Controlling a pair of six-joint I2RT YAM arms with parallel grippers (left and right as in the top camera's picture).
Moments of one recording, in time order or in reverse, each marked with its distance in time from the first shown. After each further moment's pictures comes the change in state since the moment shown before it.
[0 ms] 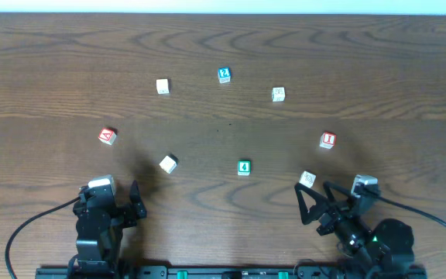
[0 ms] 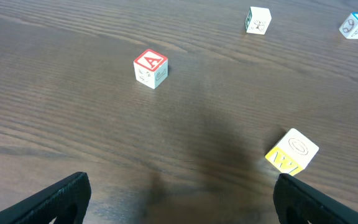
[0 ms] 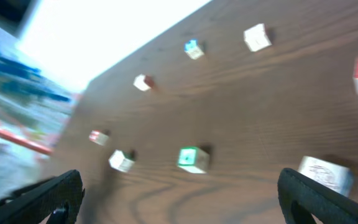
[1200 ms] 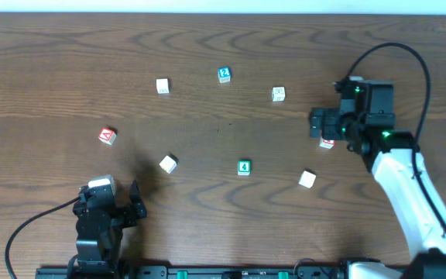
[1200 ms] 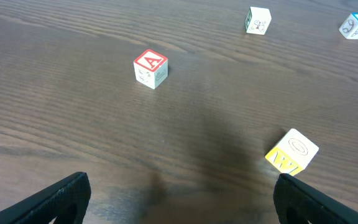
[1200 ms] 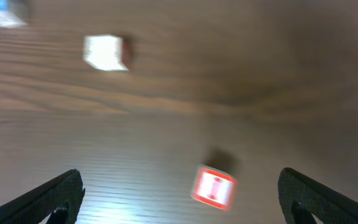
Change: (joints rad) left arm 0.000 -0.001 0.000 0.000 0.000 0.000; right arm -0.077 1.407 0.666 0.097 0.389 -0.581
